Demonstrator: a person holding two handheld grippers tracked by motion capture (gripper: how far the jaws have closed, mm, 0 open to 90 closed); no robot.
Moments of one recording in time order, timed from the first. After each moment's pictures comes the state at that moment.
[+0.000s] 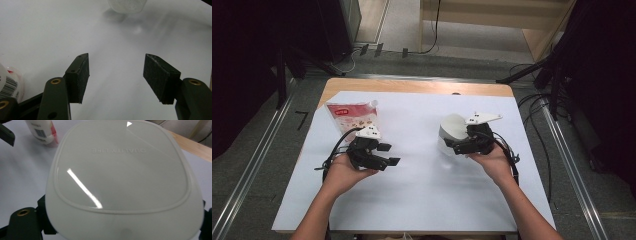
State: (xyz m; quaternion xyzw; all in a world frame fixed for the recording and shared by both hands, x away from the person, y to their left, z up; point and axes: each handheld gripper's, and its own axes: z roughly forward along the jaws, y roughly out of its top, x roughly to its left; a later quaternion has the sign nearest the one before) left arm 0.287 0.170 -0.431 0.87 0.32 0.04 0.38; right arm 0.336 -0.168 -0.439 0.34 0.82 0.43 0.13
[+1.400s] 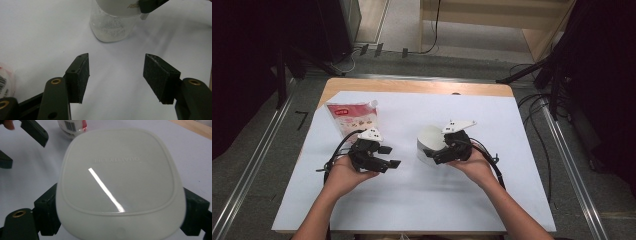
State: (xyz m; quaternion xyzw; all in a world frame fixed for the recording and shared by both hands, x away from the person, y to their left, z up) left arm 0.287 0.167 -0.438 0.87 0.32 0.03 0.38; right arm 0.330 -0.121 -0.459 0.29 0.84 0.44 0.09
